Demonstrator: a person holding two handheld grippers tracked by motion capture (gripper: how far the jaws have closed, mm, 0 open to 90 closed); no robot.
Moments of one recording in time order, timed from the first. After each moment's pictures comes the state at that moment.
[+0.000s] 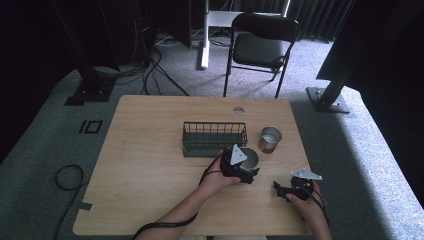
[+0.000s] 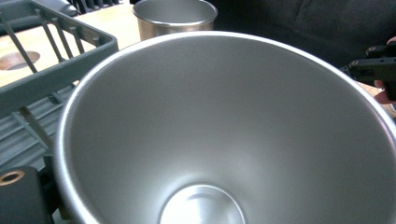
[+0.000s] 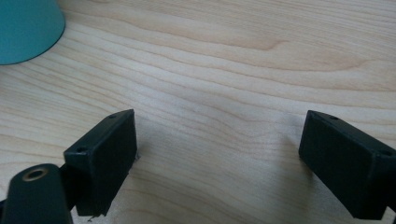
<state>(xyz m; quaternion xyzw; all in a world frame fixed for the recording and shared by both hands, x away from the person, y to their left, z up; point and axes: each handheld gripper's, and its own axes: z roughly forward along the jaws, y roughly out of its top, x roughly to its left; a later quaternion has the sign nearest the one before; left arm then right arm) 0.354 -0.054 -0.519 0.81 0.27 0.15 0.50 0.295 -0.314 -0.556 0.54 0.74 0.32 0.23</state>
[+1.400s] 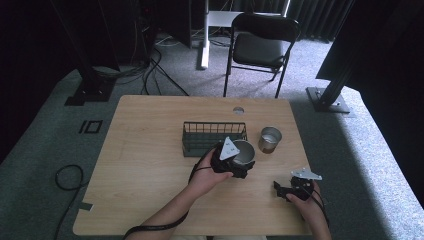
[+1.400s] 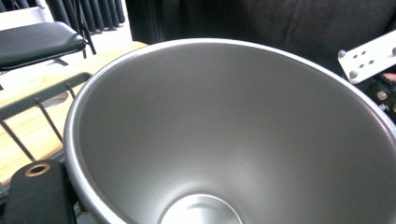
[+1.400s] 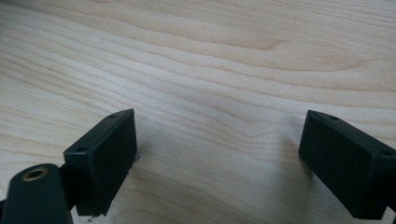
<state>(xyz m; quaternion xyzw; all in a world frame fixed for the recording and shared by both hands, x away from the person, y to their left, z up) 0.342 -0.023 -0.465 0.80 0.25 0.16 0.53 0.295 -0.314 -0.556 0.54 0.74 0.32 0.23</state>
